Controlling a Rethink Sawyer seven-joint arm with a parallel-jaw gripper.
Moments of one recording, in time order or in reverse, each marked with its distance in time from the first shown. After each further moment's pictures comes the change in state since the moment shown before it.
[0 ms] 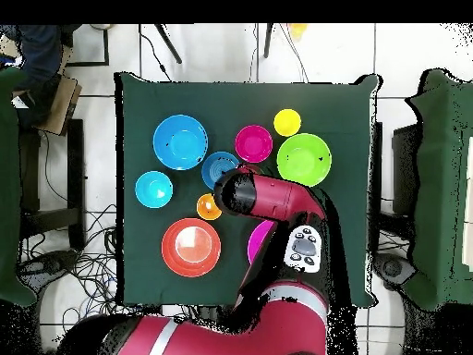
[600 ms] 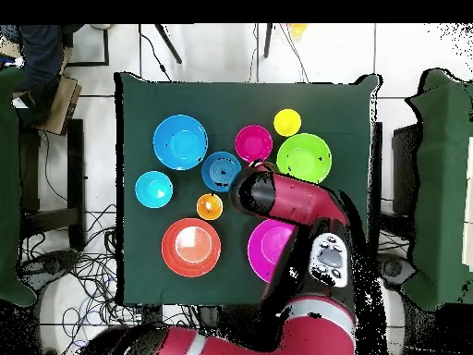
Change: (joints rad) arm -0.075 -0.058 0.012 0.014 -0.016 -0.006 0.000
